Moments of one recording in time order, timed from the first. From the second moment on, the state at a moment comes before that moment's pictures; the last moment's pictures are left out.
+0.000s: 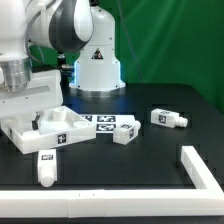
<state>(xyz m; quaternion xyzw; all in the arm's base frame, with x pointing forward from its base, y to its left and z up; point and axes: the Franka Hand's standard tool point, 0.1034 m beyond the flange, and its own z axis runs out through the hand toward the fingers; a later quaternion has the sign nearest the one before) 0.400 -0.187 0.009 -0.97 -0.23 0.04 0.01</state>
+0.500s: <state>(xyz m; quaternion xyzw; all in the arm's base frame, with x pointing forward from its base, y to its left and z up) 0.402 -0.182 0.006 -0.97 -0.23 0.03 0.01</state>
